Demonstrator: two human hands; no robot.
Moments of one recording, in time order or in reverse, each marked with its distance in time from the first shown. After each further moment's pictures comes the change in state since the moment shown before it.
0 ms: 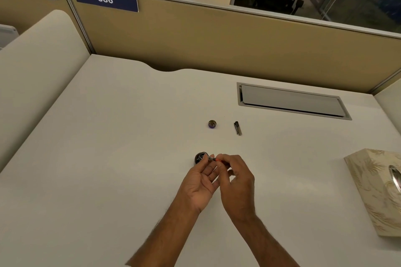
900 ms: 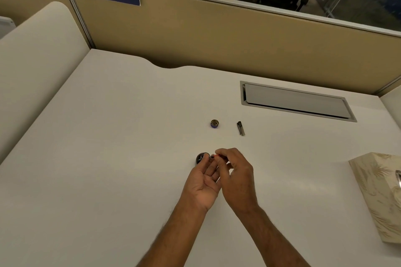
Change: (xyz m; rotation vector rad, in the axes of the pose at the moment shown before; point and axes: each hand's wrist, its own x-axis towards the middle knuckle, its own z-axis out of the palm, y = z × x) left_hand -0.024 0.007 0.030 -0.179 0.073 -0.029; right_hand 0.024 0.005 0.006 -0.043 -0.116 -0.011
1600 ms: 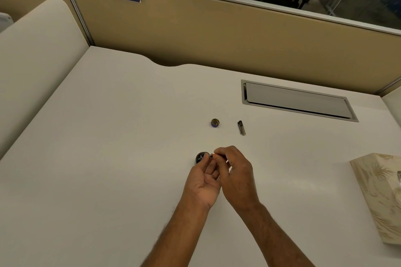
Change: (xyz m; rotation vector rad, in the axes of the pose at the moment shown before) left_hand 0.006 -0.001 0.001 -0.081 0.042 0.008; right_hand 0.007 0.002 0.002 -0.091 -0.044 -0.064
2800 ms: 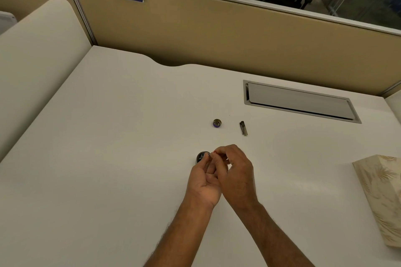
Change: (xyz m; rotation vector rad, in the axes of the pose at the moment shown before) left_hand -0.009 0.002 0.007 -0.052 -0.018 -0.036; right_hand 0.003 -0.003 0.008 -0.025 0.050 -0.012
